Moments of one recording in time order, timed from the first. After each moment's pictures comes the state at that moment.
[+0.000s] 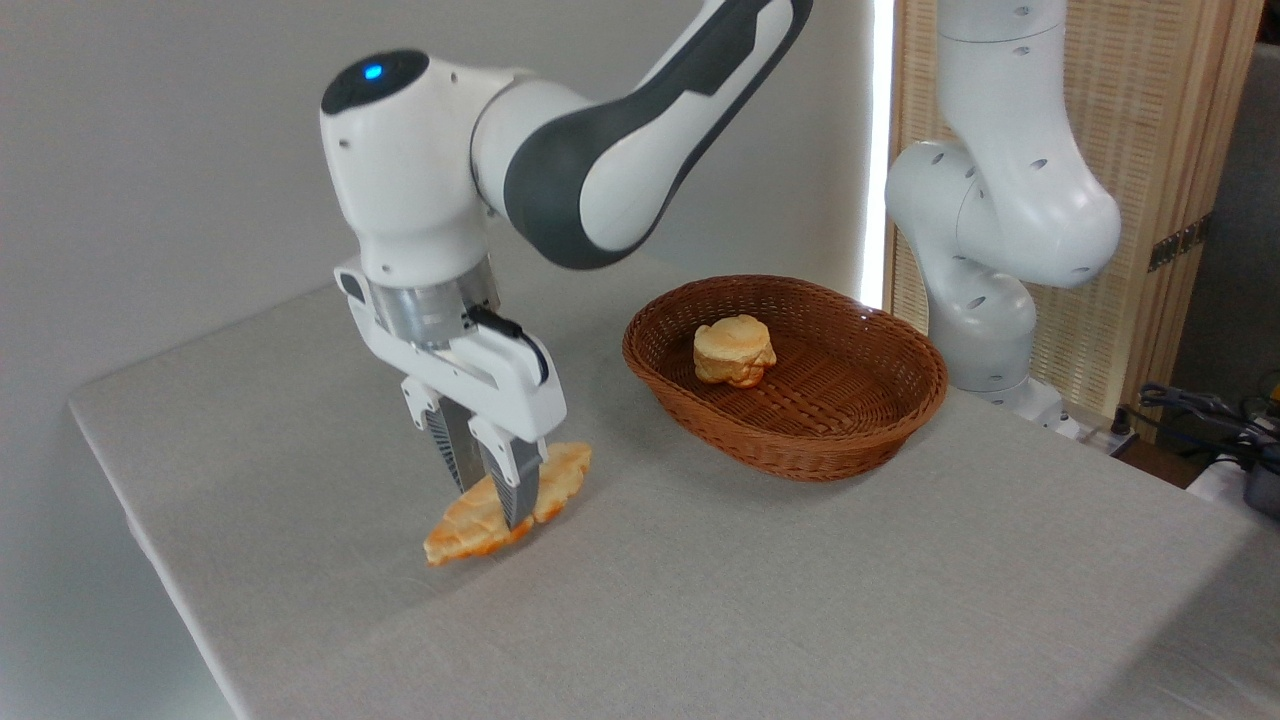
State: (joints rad) arm -0.10 0.10 -0.02 -1.90 -0.10 1.99 0.53
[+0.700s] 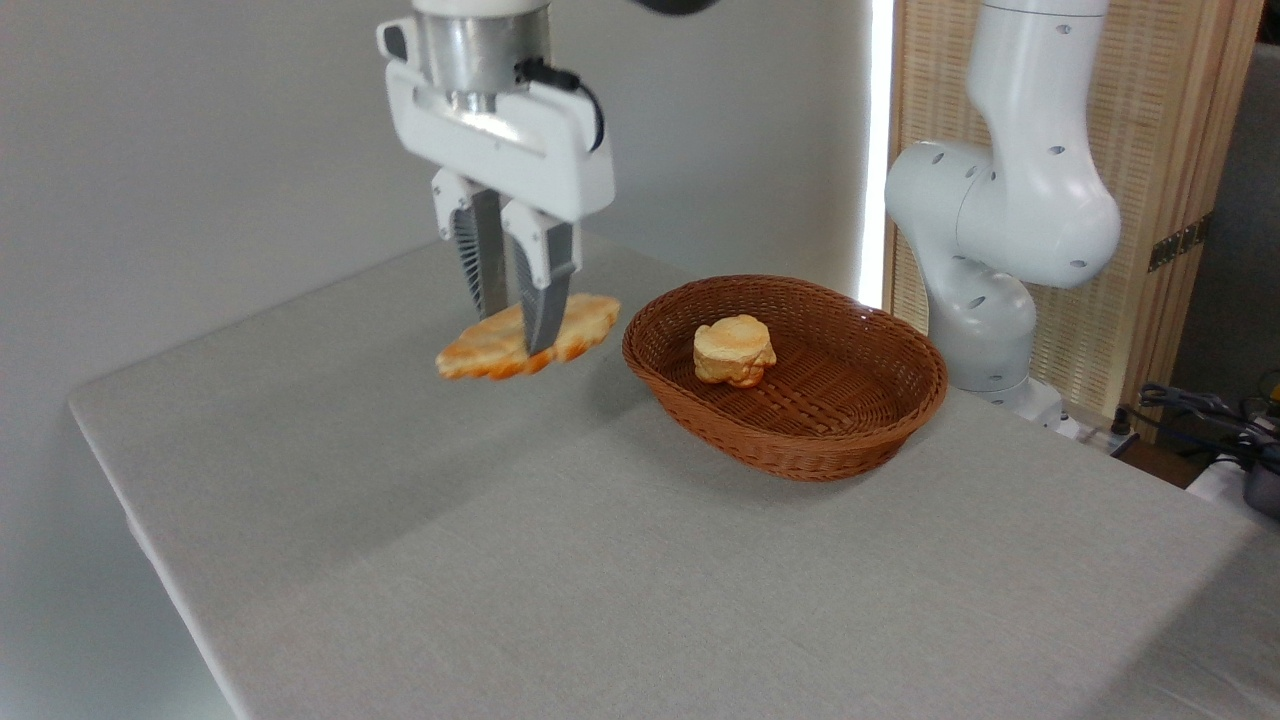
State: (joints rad) arm -0.11 -0.21 -0.02 -1.91 -0.10 1.79 0.55
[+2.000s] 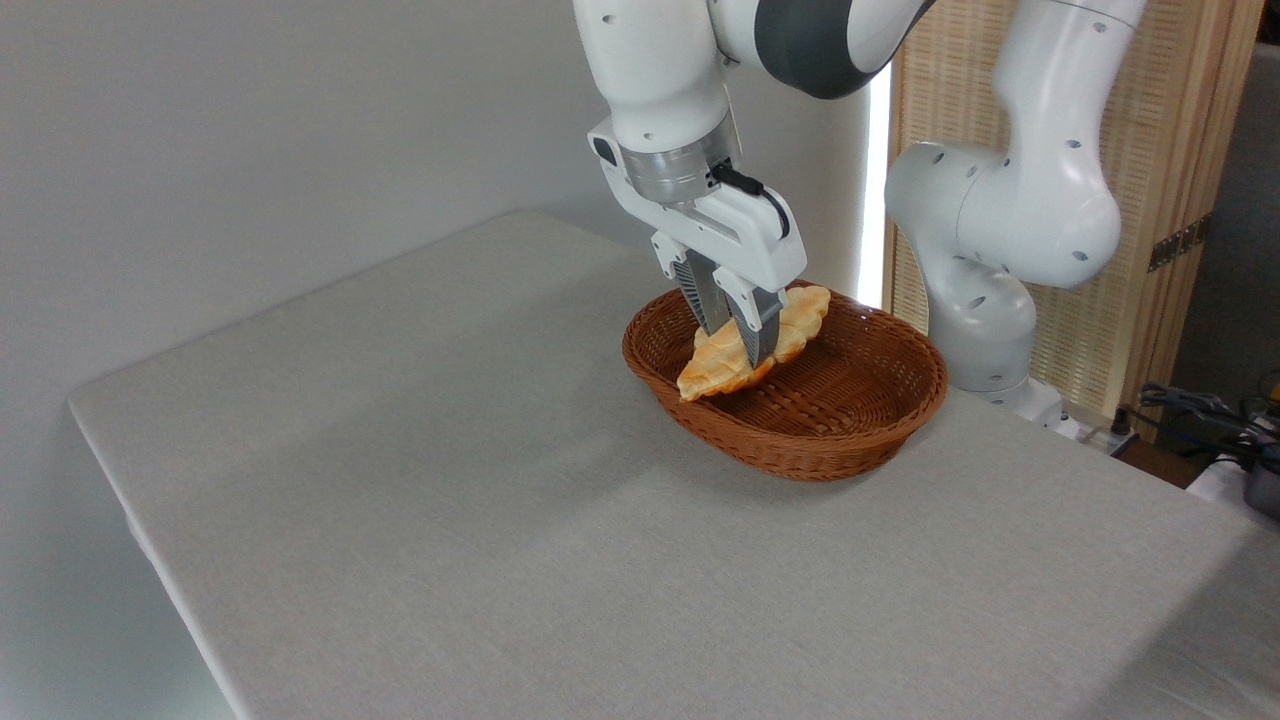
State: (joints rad) arm -0.11 -0.49 0.03 -2.36 -0.10 1.60 0.76
